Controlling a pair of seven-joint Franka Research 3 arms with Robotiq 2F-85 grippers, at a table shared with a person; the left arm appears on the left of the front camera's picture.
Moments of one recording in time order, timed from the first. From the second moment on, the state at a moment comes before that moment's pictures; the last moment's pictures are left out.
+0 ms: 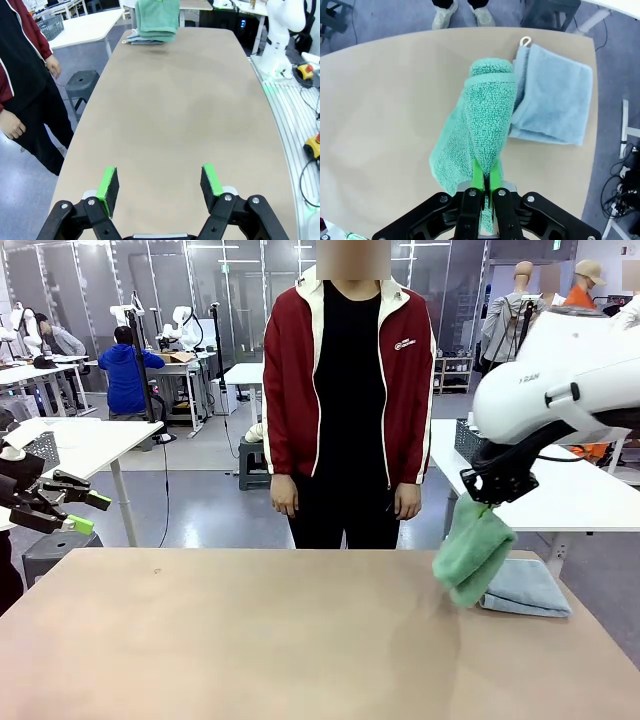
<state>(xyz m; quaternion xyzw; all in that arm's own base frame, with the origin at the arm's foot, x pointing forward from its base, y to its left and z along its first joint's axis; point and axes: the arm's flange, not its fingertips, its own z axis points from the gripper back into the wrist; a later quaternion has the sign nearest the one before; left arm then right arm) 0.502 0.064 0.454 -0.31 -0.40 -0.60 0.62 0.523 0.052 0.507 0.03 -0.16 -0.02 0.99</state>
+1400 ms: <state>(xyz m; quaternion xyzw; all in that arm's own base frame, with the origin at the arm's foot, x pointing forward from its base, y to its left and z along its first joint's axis) 0.502 0.064 0.454 -0.31 -0.40 -0.60 0.62 0.584 -0.118 0.399 0.08 -0.09 -0.07 0.99</state>
